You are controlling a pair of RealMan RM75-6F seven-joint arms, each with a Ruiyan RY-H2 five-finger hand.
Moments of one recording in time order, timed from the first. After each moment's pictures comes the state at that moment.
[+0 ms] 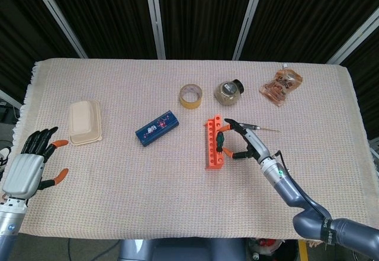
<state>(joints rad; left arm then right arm) -0.19 -1.08 -0.06 -1.84 1.50 1.42 0.10 0.63 -1.38 0.24 -1.51 -1.32 0.79 0.95</state>
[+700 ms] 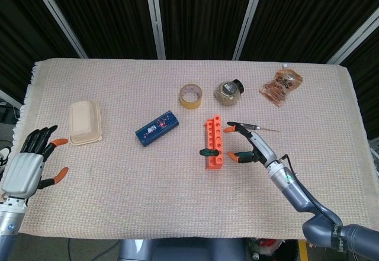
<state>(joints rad) -0.20 -1.07 -0.07 -1.85 1.50 1.43 0.11 0.60 -1.31 0.20 -1.56 -1.41 0.86 0.98</state>
